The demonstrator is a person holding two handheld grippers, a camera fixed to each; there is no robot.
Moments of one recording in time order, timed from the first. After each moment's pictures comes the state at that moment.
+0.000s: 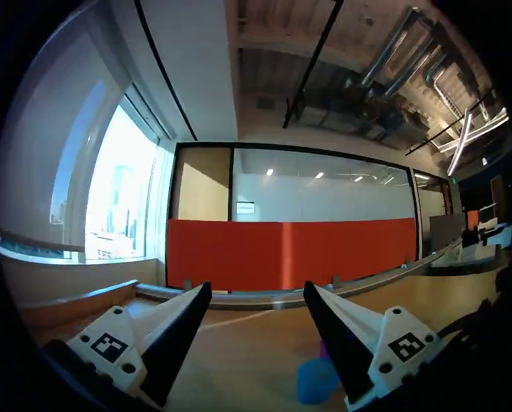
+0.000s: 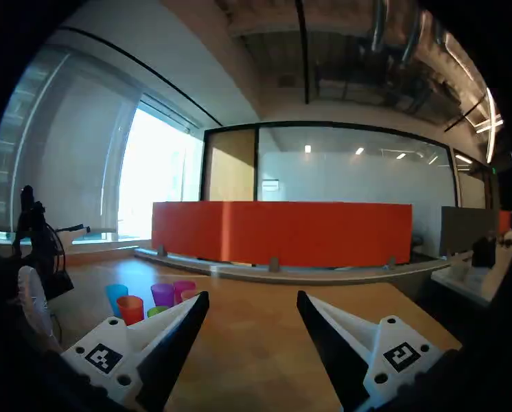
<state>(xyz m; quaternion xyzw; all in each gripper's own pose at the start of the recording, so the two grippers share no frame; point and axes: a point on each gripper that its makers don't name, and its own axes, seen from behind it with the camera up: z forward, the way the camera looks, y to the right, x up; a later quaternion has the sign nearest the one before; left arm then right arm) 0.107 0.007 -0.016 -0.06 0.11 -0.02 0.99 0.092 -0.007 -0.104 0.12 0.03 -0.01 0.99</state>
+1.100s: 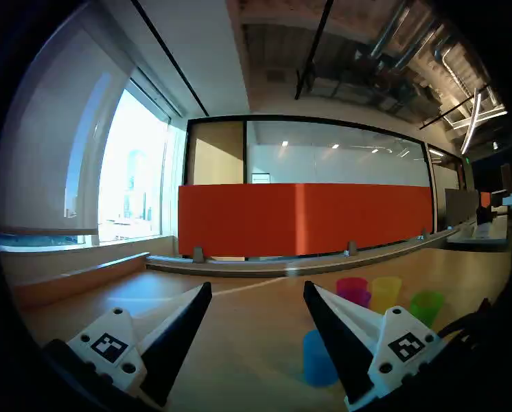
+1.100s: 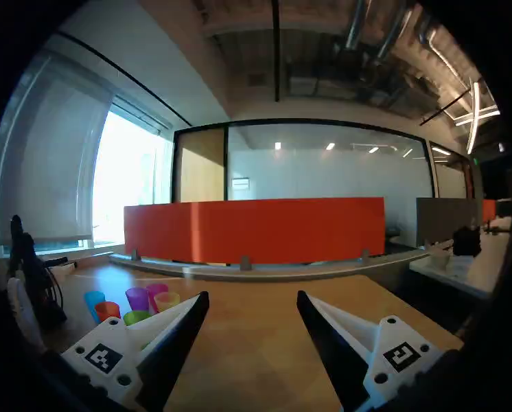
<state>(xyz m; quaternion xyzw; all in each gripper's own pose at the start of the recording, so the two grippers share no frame) 0.037 0.013 0.011 -0.02 0.05 0.00 1.00 0.091 0.032 -0.100 0.05 0.02 0.01 1.00</state>
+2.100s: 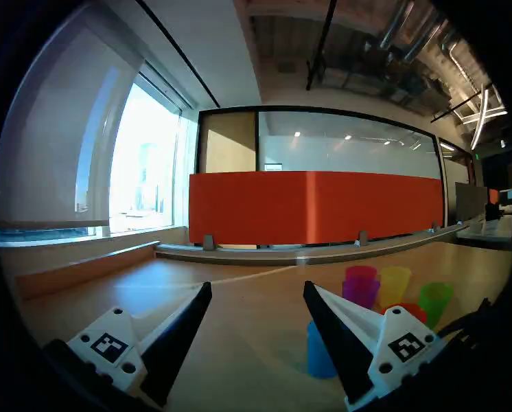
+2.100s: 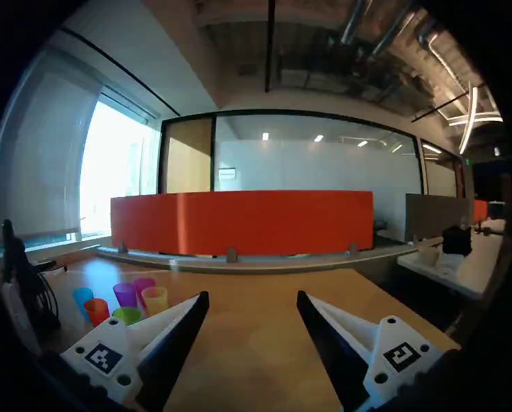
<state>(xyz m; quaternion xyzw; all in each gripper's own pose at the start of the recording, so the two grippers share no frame) 0.013 0.010 0.009 0.02 0.03 0.00 1.00 0.090 0.040 -0.091 0.01 -0.01 0.01 1.00</state>
